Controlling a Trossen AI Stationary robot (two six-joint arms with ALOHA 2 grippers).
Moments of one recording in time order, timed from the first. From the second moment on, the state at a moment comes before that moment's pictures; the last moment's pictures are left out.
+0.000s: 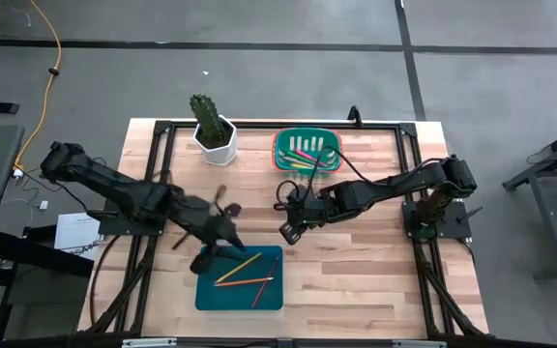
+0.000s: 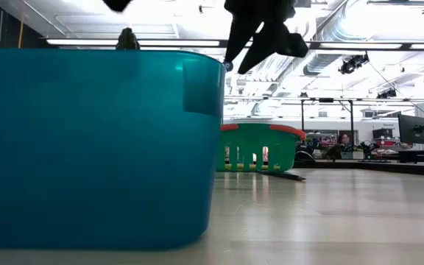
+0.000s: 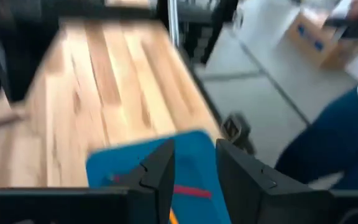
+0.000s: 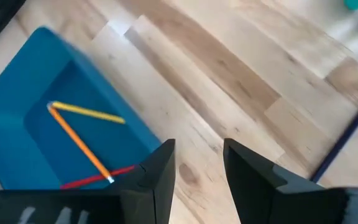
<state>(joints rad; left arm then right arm) -0.23 1.18 0.90 -0.24 0.14 -0.19 0.19 1.74 1.48 -0.76 0.19 0.93</state>
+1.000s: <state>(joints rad) -0.07 0.47 0.90 -0.48 0.08 -0.11 -0.06 1.91 1.47 -0.95 -0.02 1.30</state>
